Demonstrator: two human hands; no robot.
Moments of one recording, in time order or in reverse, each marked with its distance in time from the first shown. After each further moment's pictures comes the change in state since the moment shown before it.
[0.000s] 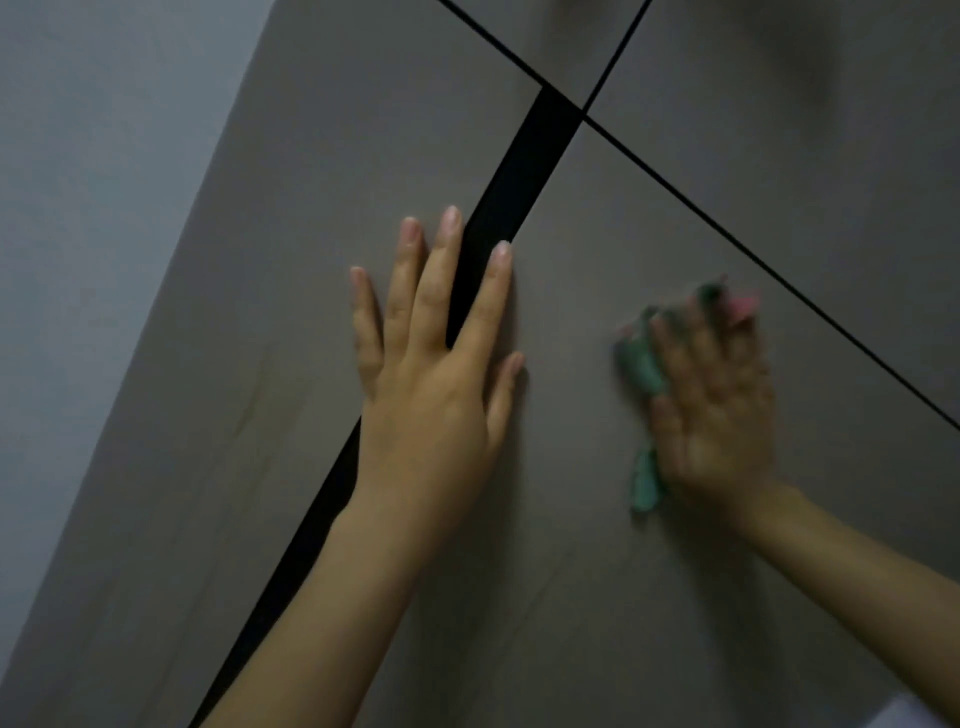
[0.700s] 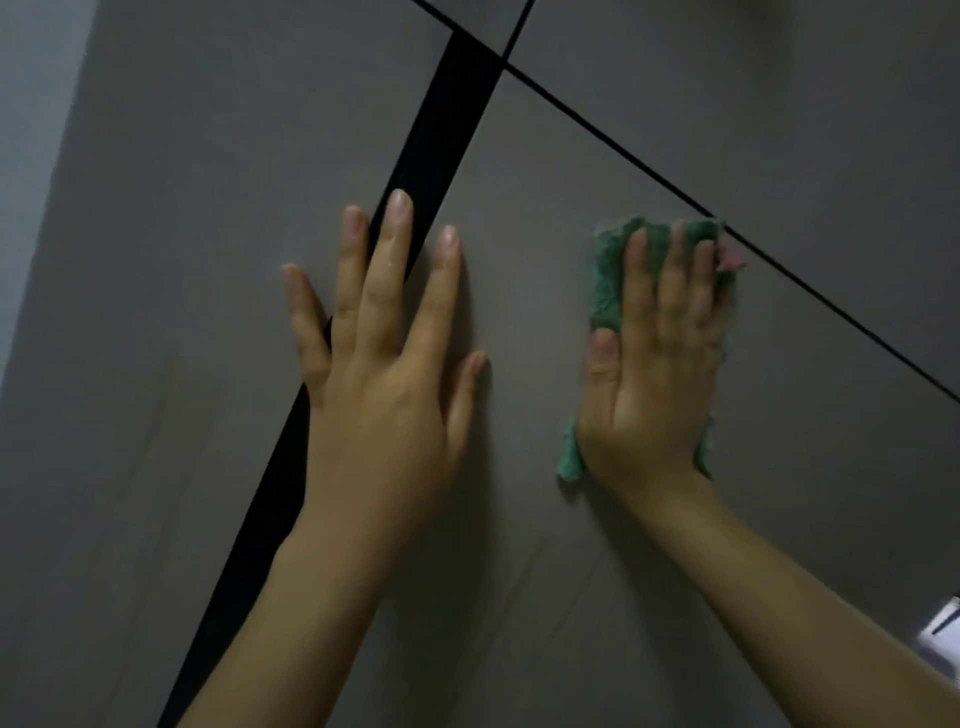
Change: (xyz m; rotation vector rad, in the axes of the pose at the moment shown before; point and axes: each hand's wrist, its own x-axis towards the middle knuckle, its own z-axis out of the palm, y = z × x) left_hand -0.004 0.008 0.006 0.032 -0.020 0.030; right_hand 0.024 -0.044 0.006 0.032 0.084 0.431
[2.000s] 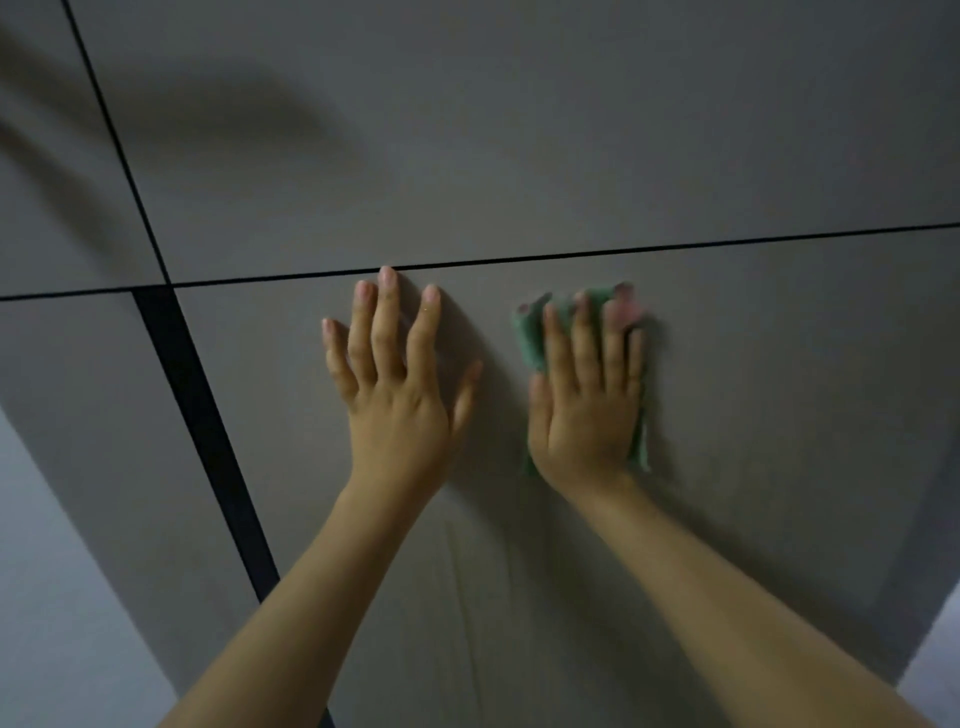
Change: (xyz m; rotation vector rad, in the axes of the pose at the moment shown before) left_hand 0.034 0.108 0.063 0.261 -0.211 0.364; right_hand -0.067 0.074 -0.016 0.021 0.055 0.429
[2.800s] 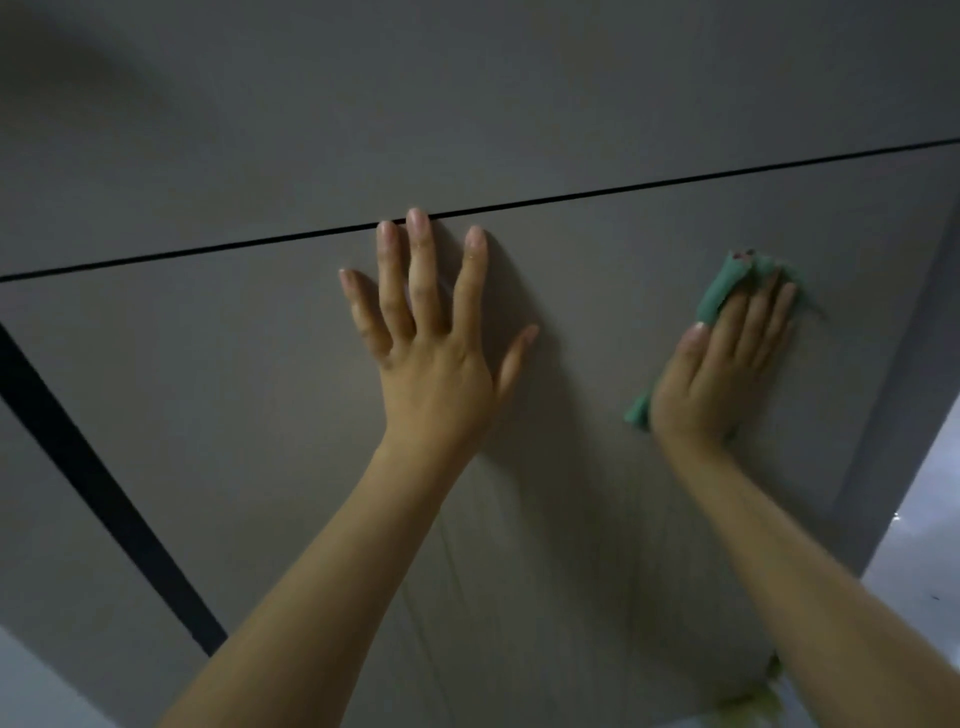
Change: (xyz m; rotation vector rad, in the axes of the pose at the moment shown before) left_hand 0.017 0.089 0.036 -0.003 -0.024 0.076; right_hand -0.033 0.153 -0.025 -0.074 0.114 0.470
